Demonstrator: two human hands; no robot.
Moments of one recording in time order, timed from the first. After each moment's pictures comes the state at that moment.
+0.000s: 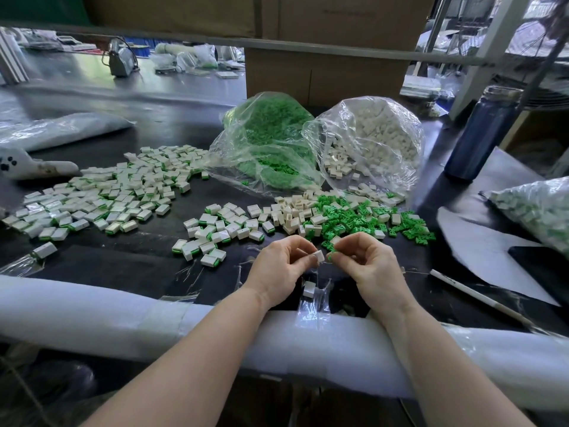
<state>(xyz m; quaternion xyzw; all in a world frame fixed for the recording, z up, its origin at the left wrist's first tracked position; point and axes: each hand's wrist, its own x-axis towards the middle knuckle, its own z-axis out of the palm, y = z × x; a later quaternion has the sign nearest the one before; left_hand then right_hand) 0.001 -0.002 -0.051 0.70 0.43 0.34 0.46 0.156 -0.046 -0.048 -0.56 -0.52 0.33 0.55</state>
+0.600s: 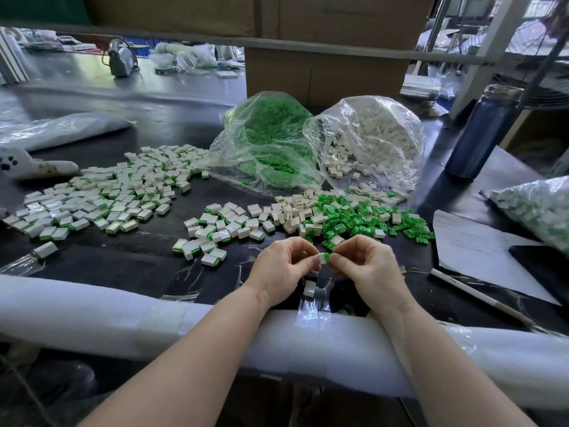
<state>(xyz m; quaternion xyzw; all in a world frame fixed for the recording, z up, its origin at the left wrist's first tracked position) 0.001 0.000 -0.052 0.71 0.42 0.33 0.45 0.153 -0.047 -0.048 -0.58 -0.52 0.33 0.54</state>
